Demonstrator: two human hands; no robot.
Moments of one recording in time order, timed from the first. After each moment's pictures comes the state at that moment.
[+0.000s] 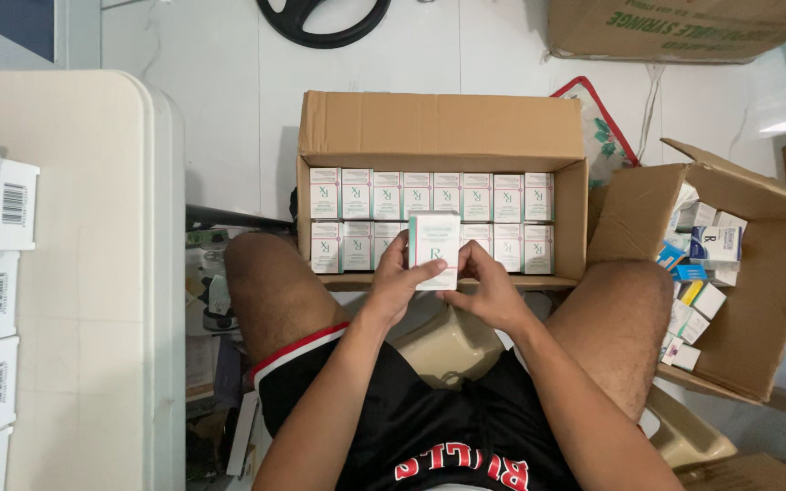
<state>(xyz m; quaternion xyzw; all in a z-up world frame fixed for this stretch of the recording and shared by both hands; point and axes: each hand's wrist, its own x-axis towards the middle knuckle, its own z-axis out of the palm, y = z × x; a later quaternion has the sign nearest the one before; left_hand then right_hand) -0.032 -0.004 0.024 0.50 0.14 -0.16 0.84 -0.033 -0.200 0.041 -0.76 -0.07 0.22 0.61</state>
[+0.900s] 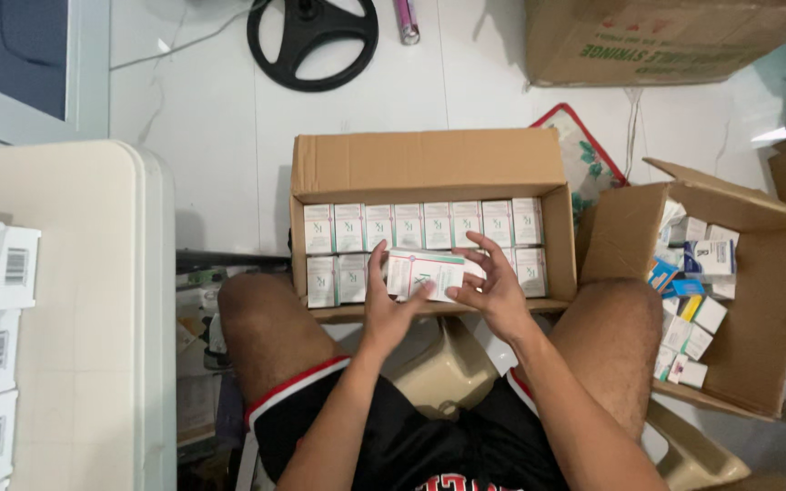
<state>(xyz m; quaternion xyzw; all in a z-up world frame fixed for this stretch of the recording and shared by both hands) -0.030 -0.008 0.045 0.73 0.05 0.00 0.68 -0.009 -0.209 0.057 -0.59 0.07 0.17 0.79</state>
